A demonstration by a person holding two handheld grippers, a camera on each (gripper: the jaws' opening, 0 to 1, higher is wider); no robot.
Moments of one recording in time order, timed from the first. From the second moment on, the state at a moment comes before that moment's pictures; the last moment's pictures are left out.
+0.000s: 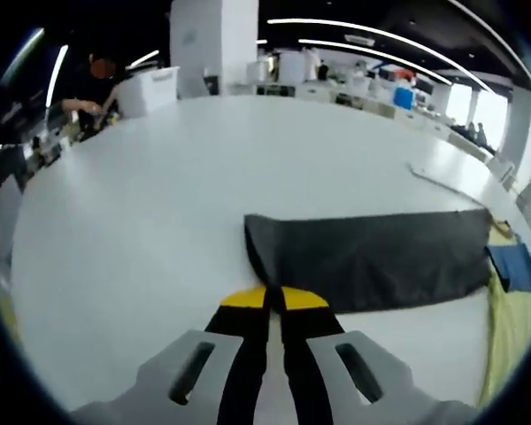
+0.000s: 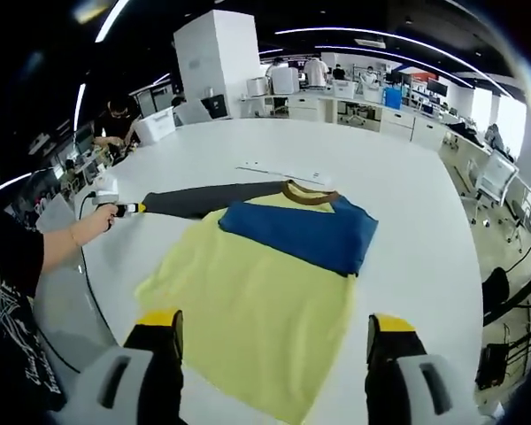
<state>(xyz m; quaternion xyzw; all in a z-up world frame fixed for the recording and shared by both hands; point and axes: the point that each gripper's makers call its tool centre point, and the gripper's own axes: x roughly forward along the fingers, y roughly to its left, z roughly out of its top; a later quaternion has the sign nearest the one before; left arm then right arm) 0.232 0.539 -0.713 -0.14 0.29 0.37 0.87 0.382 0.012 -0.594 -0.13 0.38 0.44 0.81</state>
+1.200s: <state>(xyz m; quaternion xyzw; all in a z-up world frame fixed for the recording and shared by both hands) 0.339 0.468 -0.622 -0.07 0.23 0.24 0.94 0.358 -0.006 -0.596 -0.13 0.37 0.45 0.80</state>
